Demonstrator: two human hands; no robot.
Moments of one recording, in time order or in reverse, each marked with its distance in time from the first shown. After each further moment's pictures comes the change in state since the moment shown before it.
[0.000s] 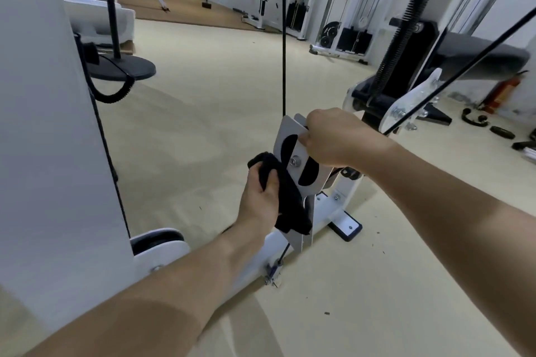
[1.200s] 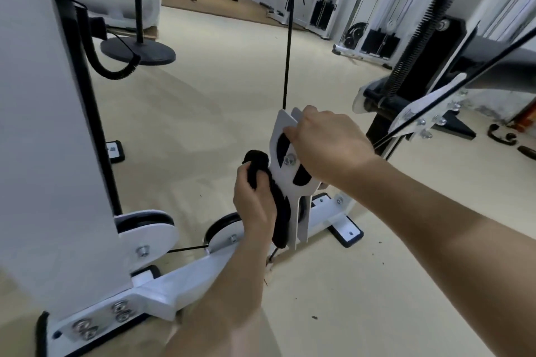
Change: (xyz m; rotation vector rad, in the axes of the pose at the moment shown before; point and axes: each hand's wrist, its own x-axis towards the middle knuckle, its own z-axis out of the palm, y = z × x) left_hand 0.015 -0.047 0.026 -0.015 0.457 0.132; right_hand -0.006 -0.002 0.019 -0.237 0.129 -0.225
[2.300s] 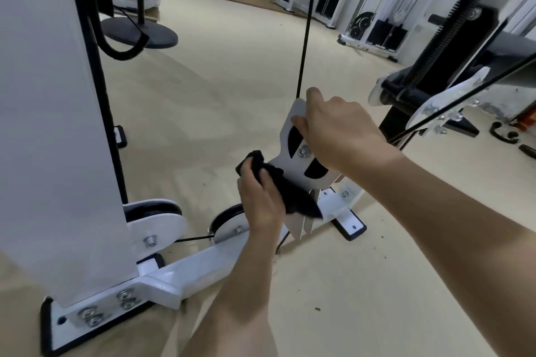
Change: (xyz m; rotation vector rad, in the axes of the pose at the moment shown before) left_hand 0.000 -0.014 -0.007 0.165 0.003 0.119; right_hand 0.016 -0.006 0.013 0.238 0.079 0.165
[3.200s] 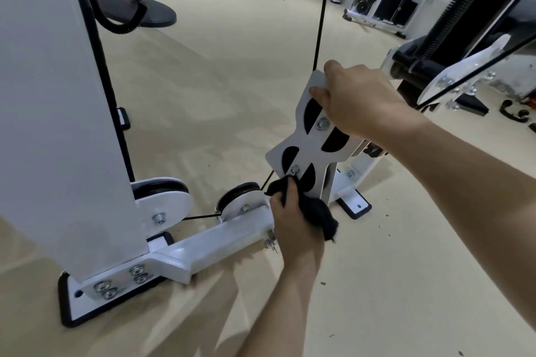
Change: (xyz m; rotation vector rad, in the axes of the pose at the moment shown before) left_hand -0.088 -0.008 -0.007 -0.026 -0.196 -0.132; right_hand 0.009 0.012 -0.004 -0.070 -0.056 0.066
